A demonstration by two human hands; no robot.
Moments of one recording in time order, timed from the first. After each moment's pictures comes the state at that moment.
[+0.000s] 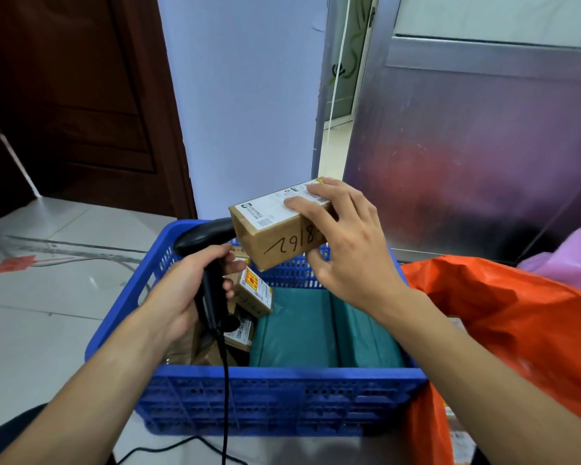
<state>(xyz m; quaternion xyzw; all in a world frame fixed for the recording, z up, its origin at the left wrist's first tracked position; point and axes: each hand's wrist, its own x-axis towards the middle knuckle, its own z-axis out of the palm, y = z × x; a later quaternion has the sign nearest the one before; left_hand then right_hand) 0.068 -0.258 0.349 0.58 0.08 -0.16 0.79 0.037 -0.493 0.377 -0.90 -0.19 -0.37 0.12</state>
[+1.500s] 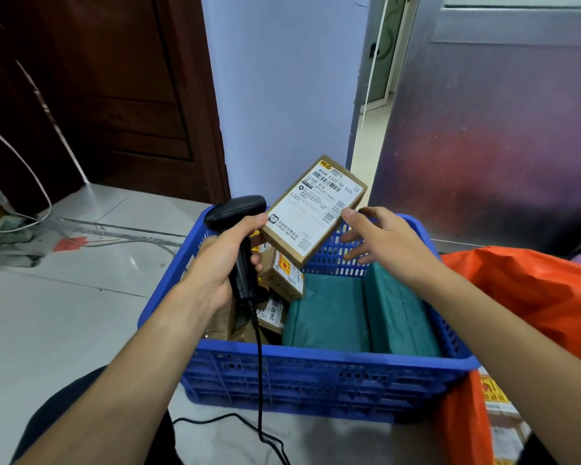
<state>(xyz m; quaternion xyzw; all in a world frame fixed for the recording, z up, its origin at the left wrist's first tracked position) 0.067 -0.248 0.355 0.58 0.08 -0.10 0.81 0.049 -0.489 0.366 -0.84 0.04 -0.03 0.55</state>
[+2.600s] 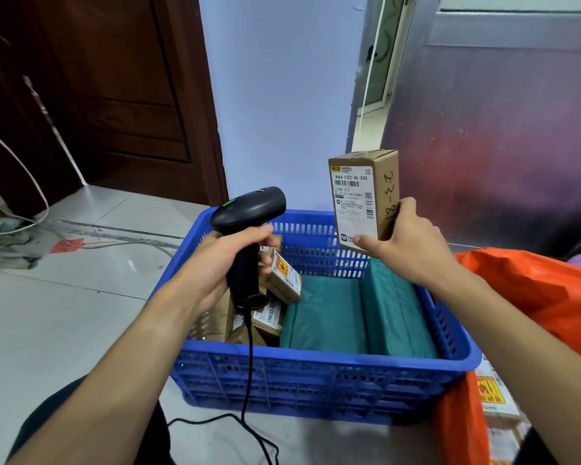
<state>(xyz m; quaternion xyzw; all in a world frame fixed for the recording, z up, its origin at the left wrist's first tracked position) 0.059 -0.240 0.362 0.61 -0.04 -0.13 0.78 0.042 -0.513 0.377 -0.96 0.09 -0.10 0.26</state>
